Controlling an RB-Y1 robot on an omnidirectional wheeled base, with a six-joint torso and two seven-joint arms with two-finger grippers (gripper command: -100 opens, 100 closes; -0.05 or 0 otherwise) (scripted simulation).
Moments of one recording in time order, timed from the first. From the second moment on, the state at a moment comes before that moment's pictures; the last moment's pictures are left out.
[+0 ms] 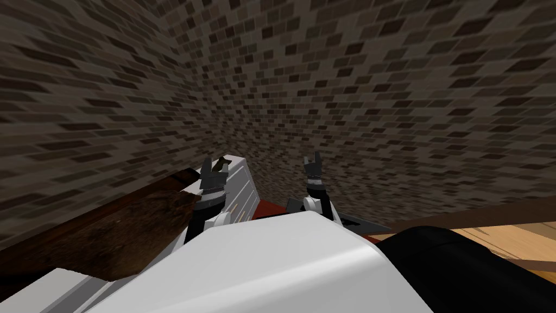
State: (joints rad) left arm 0.53 0.00 -0.04 -2.30 -0.07 -0.44 0.05; right arm 0.47 -0.02 0.06 -2.26 -0.04 -0.47 0.01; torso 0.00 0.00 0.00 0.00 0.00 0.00
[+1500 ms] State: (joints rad) left arm 0.15 0.18 -0.04 -2.08 0.03 -0.07 0.13; right arm 0.47 -0.02 0.06 -2.26 -0.04 -0.47 0.01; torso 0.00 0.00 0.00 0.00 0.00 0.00
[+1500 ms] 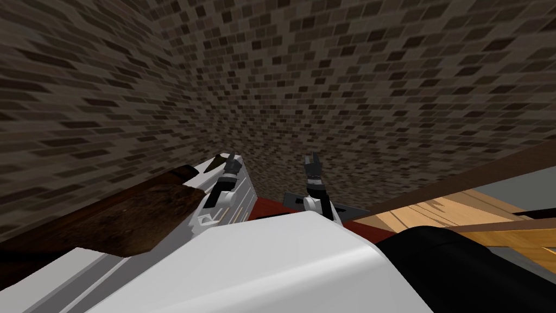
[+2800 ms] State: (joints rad) left arm -0.14 0.28 -0.02 -1.85 0.10 0.25 0.20; right arm 0.47 -0.02 0.06 -2.26 -0.04 -0.47 0.01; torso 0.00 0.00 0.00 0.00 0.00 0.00
